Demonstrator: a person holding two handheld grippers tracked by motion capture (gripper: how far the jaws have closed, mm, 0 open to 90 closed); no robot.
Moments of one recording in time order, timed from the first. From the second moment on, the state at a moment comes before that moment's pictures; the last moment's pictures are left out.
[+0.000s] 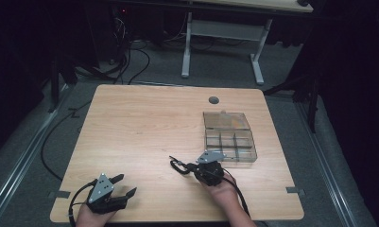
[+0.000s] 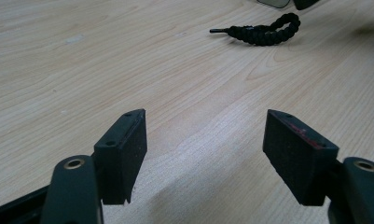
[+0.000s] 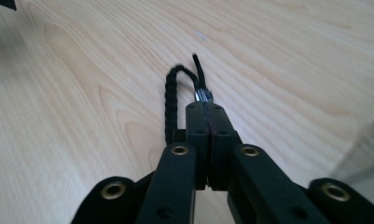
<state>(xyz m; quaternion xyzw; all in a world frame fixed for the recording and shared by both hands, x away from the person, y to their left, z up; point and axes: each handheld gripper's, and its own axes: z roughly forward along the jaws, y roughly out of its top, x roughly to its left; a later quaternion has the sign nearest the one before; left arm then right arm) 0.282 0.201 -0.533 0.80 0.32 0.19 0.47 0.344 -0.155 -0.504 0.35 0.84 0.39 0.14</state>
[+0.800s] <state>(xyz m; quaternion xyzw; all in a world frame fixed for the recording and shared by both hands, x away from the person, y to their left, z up) 0.282 0.200 -0.533 0.80 0.33 0.19 0.47 0.348 -0.140 -0.528 0.33 0.86 0.36 0.15</state>
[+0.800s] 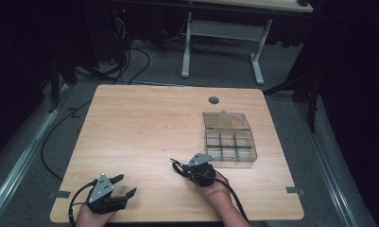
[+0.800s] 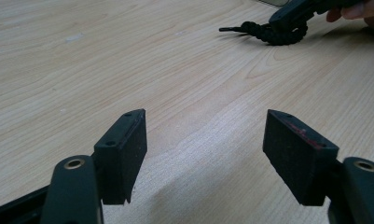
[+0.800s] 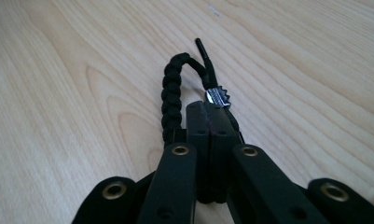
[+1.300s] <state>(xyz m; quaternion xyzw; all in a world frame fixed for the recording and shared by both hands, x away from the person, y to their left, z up) 0.281 0.202 -0.533 0.80 0.33 0.19 0.47 0.328 -0.166 -0.527 0.34 0.86 0.36 0.15</state>
